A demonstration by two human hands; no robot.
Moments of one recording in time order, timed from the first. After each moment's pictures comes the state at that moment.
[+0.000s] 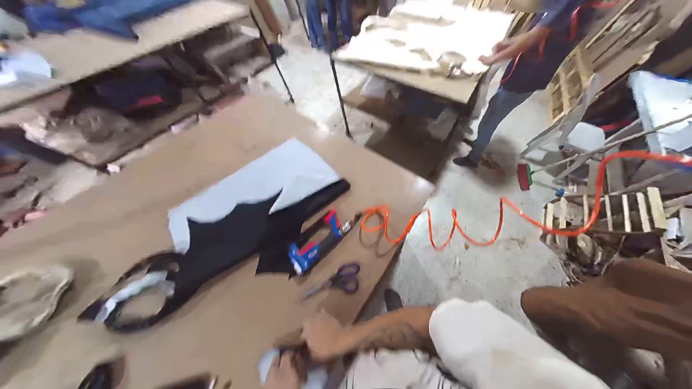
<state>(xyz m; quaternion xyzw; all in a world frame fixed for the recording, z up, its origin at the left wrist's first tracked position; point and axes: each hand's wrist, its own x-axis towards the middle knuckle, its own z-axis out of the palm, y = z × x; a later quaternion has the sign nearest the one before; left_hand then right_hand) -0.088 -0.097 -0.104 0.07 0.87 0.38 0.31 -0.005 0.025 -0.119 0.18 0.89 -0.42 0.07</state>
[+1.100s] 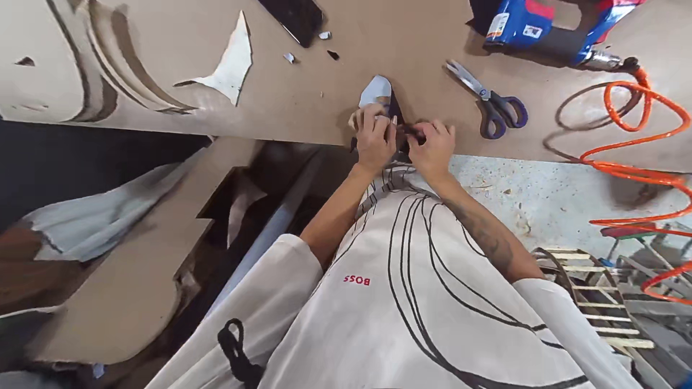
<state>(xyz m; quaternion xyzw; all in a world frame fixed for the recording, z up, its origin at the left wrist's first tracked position) -0.071 -0.133 -0.186 0.29 0.90 0.31 -0.06 0.029 0.003 -0.147 0.23 0.91 -0.33 -0.04</state>
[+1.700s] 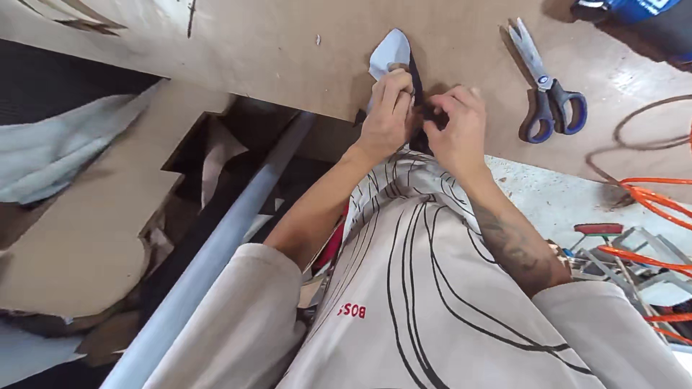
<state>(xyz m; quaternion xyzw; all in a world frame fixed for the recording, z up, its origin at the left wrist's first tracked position) -0.075 -0.137 -0.191 0.36 0.86 0.35 -0.02 -0.013 0.029 -0.124 0.13 0.90 -0.39 0.11</state>
